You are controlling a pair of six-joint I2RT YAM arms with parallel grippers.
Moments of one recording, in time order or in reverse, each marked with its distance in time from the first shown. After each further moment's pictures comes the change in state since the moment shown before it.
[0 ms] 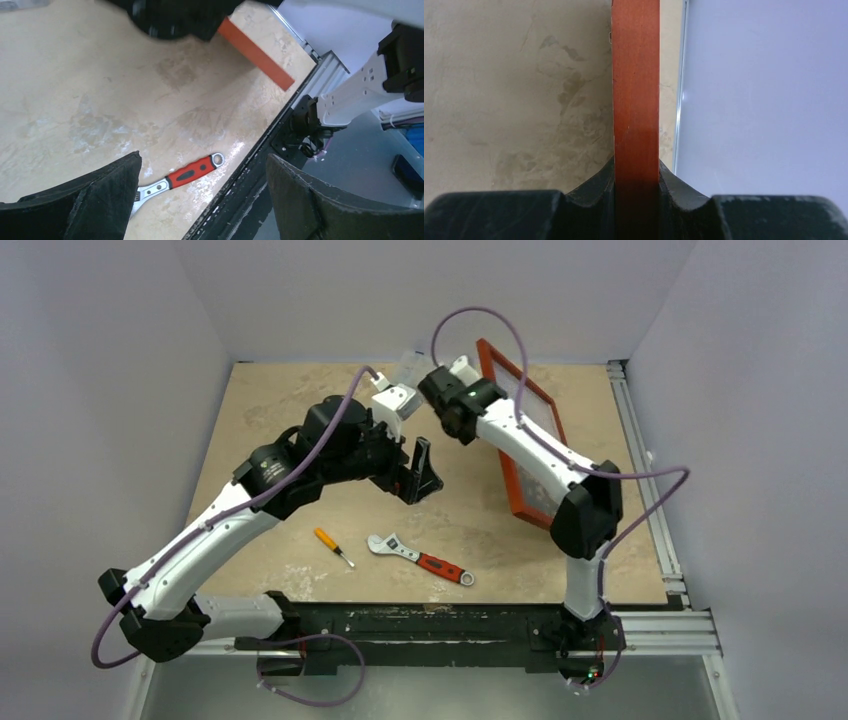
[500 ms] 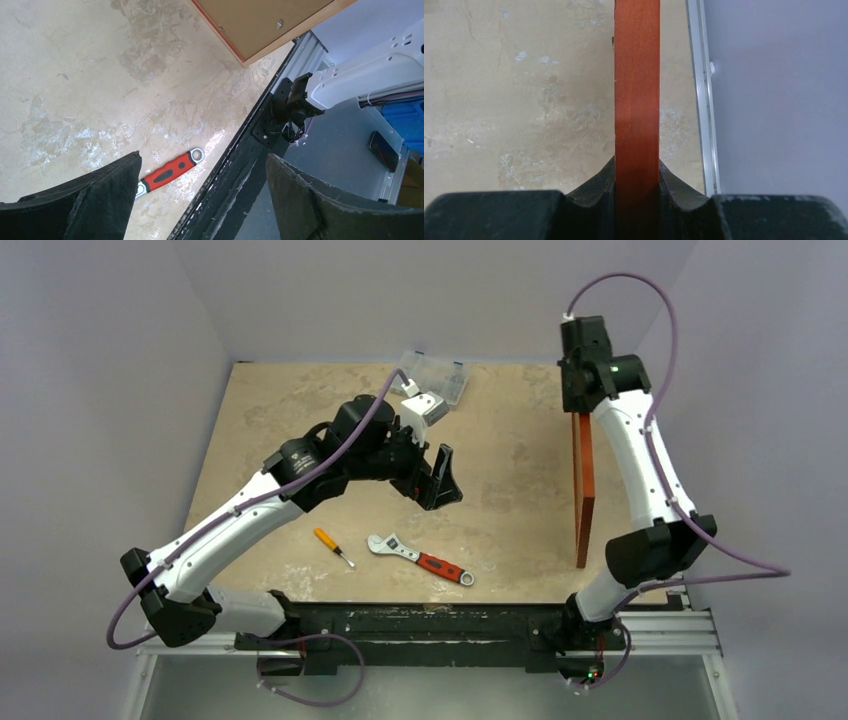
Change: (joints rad) left arm -0.035 0.087 0.015 0.031 0.086 -0.019; right arm -0.501 -0.309 -0.037 -0.009 -0.531 -0.002
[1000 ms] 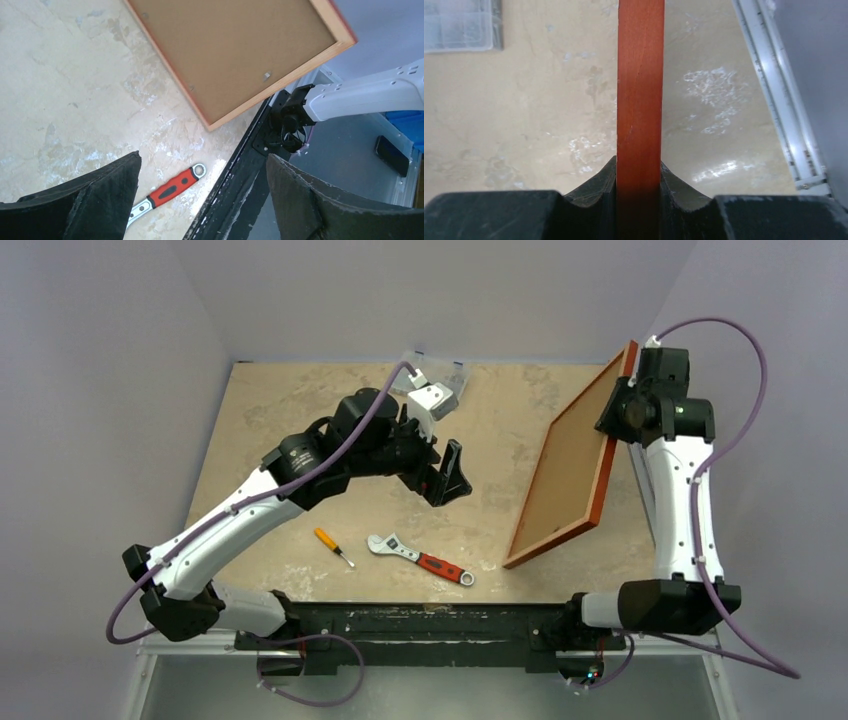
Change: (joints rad) left arm -0.056 0.031 0.115 -0.008 -0.058 0.054; right arm -0.246 -0.265 -0.281 0.096 -0.362 0.264
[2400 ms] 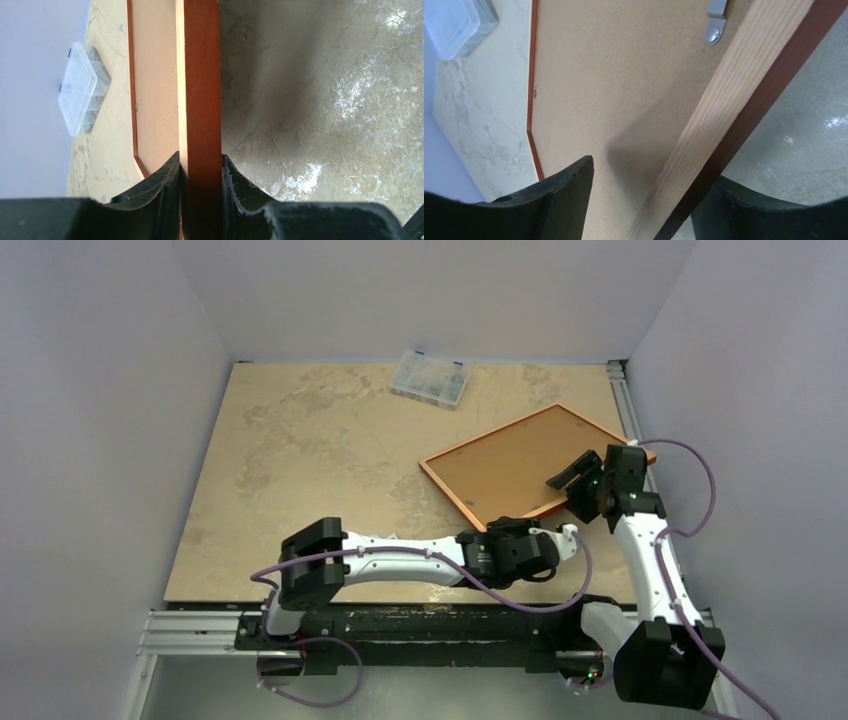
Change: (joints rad) left arm -0.488 0.625 -0.065 0.327 -0.897 0.541; right arm -0.013 -0.351 -0.848 0.433 -0.216 0.452
